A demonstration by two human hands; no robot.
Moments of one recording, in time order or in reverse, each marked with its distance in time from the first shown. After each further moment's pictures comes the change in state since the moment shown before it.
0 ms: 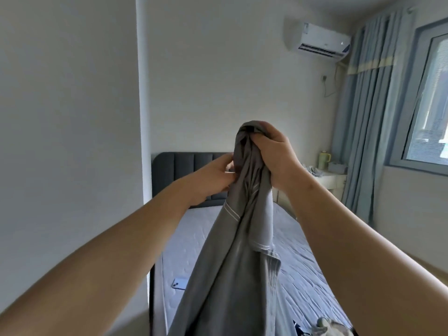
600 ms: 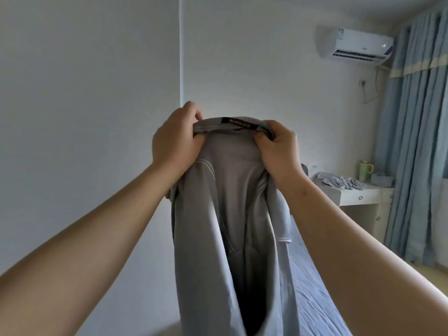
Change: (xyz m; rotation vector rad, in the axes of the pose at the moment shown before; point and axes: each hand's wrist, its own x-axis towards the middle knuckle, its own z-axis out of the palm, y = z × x) left_hand -0.048 0.044 -0.118 0.945 0.940 0.396; right_hand 0.018 -0.004 0.076 -0.303 0.128 -0.237
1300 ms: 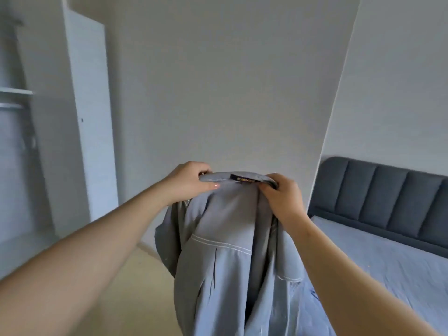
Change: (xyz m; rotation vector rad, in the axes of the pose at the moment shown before) left_hand -0.150 -0.069 -0.201 0.283 -0.445 -0.715; right_hand -0.152 -0.008 0.153 0.172 -0.673 0.088
